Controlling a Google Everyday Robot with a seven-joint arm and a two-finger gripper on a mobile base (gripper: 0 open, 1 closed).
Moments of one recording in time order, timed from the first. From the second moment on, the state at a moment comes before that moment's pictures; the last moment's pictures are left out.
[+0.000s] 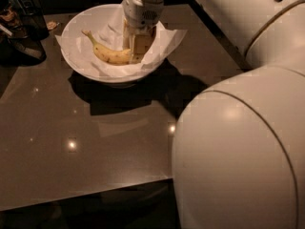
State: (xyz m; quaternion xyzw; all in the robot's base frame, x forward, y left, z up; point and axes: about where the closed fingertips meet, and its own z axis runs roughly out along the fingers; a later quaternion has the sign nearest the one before) arm 0.639 0.044 0.925 -0.81 0.56 0.06 0.16
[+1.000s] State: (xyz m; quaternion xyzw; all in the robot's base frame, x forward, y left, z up) arm 0.542 0.040 0.992 -0.81 0.55 0.10 0.21
